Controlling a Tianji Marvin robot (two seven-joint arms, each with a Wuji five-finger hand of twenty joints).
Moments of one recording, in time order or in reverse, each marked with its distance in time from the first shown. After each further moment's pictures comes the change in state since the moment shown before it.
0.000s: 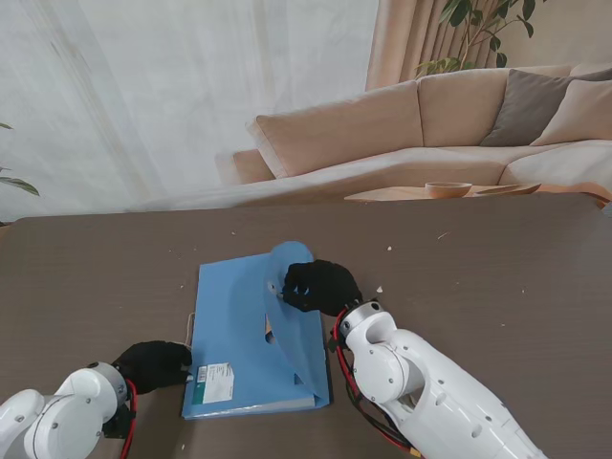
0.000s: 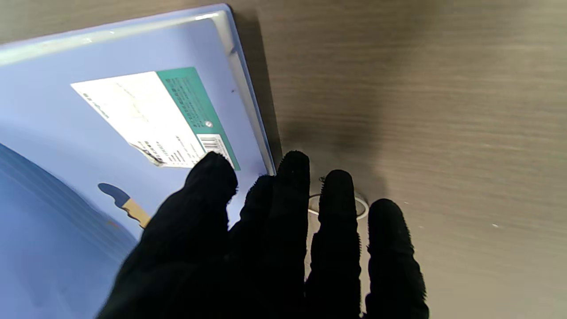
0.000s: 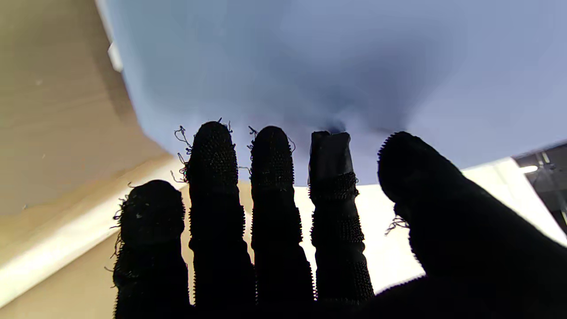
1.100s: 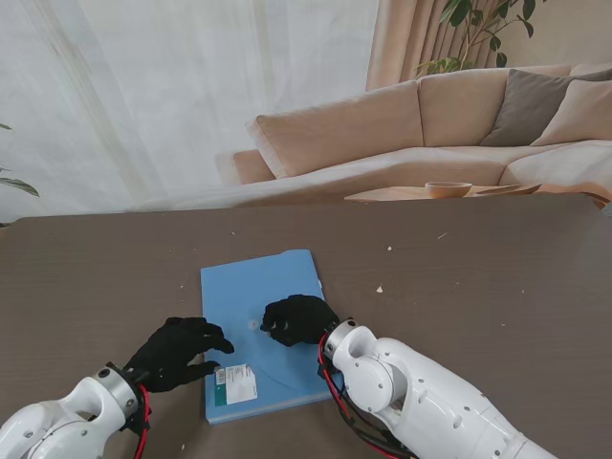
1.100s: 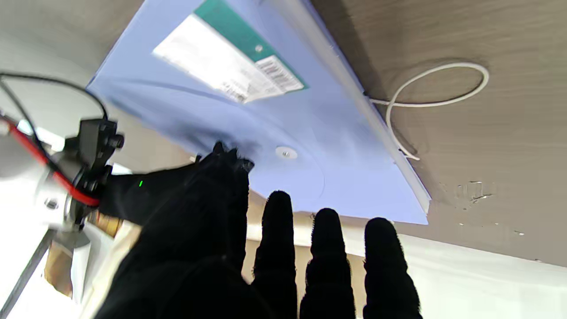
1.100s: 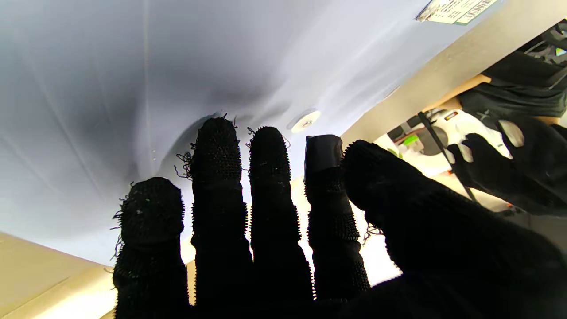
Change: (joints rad) left arm 0.042 -0.028 0.006 -0.008 0.093 -0.370 0.277; right arm 0.108 0.001 -0.180 0.161 0.042 -0.108 0.092; left_hand -0.018 0.000 0.040 0.000 0.002 -0.256 -0.004 -0.034 -0.383 -0.121 0.009 0.116 -0.301 -0.107 -0.114 0.040 -0.131 -0.068 -0.154 -0.010; right_hand 0.083 -0.008 0.167 0.000 -0.043 0.052 -0.138 -0.266 -0.010 0.012 -0.128 -0.127 0.017 -0.023 -0.066 -0.027 -0.031 0.002 -0.013 -0.036
